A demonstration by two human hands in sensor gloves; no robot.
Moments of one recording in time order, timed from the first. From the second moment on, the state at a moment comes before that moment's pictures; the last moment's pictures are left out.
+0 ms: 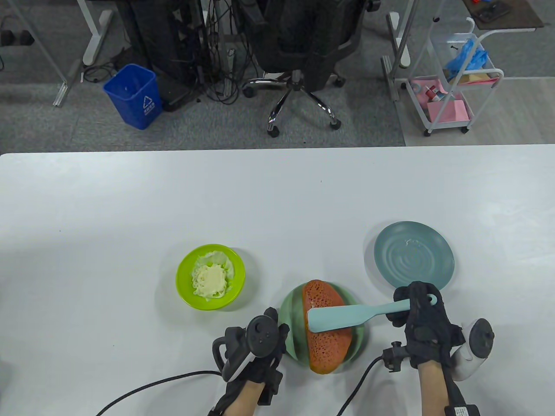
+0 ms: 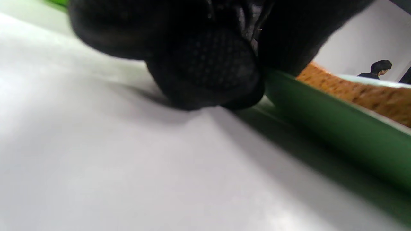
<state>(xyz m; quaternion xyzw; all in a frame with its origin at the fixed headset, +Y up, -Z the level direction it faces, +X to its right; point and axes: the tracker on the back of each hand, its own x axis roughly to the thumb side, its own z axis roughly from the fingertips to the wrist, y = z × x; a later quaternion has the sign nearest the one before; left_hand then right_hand) -0.085 -0.771 -0.164 -0.07 -0.04 0.21 0.97 0.285 -0.779 -0.170 -0.09 -0.11 0.63 0.76</state>
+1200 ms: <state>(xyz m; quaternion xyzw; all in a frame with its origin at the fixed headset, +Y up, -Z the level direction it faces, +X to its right) -0.088 -0.772 -0.164 -0.08 -0.04 0.22 0.97 0.327 -0.764 -0.150 -0.13 -0.21 0.60 0.76</state>
